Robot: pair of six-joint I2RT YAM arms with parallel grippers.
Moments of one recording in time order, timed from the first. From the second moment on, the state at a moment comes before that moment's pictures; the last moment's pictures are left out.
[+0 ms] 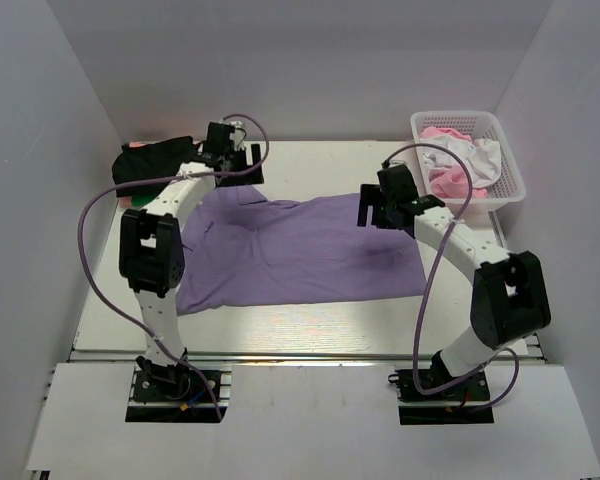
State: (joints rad) left arm -0.25 1.98 1.65 -0.46 0.06 -0.23; right arm 0.40 1.56 1.12 -0.42 0.17 0.33
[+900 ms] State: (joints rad) left arm -0.17 2.40 1.99 -0.47 -0.24 -0.02; right arm 0.31 1.82 1.34 -0.42 0.16 0.31
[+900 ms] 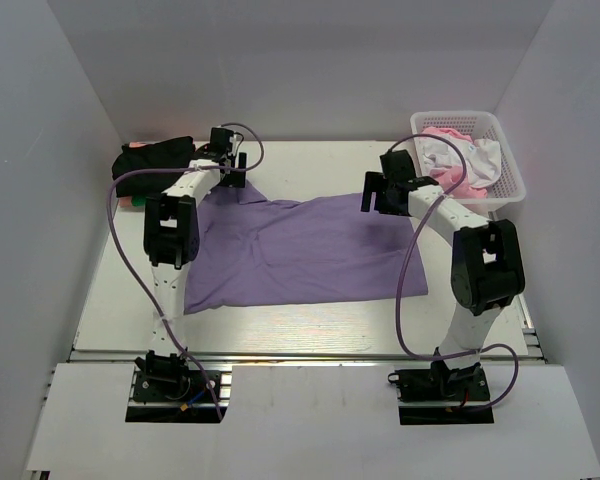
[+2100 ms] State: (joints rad) left arm -0.17 2.43 1.96 -0.29 -0.26 0.12; right arm 0.30 2.04 1.62 -0.49 0.25 0.37
